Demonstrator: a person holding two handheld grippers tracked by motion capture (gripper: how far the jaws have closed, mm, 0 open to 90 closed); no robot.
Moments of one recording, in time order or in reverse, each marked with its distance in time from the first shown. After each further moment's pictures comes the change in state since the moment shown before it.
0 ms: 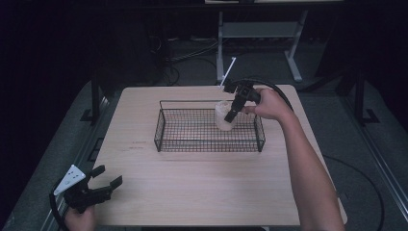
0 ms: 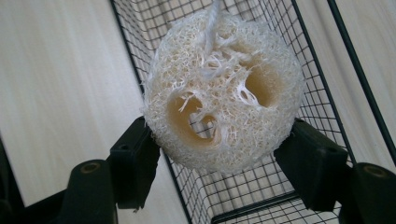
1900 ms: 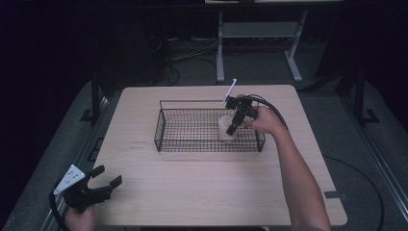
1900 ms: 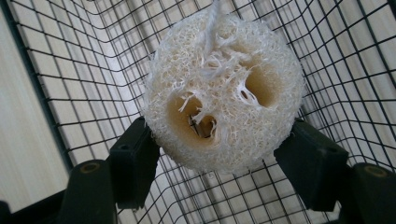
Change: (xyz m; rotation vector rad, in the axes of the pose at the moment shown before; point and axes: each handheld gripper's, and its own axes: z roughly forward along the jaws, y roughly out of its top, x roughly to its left) left arm 0.002 -0.002 0.000 0.003 0.009 -0.017; right arm -0.033 -0.027 0.083 0.033 0.051 0.065
